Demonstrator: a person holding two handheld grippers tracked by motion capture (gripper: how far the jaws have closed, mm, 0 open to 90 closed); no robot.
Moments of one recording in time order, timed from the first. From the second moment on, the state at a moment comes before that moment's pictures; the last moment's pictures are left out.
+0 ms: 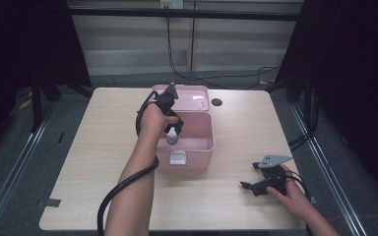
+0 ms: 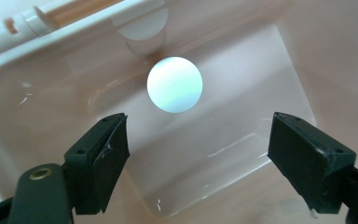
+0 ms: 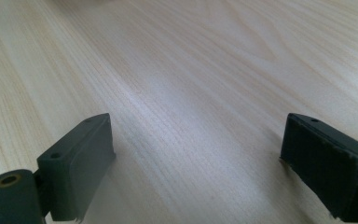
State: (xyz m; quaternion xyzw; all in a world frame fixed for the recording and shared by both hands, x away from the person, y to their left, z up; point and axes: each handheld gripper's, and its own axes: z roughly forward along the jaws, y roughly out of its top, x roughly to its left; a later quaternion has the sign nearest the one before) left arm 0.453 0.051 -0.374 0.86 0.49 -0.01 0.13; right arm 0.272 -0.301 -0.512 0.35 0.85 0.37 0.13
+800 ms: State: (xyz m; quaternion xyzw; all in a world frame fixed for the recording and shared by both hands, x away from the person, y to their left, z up) left arm 0.441 0.067 -0.340 0.87 0.47 -0.02 0.14; right arm 0.272 -0.301 -0.512 0.35 0.85 0.37 0.13
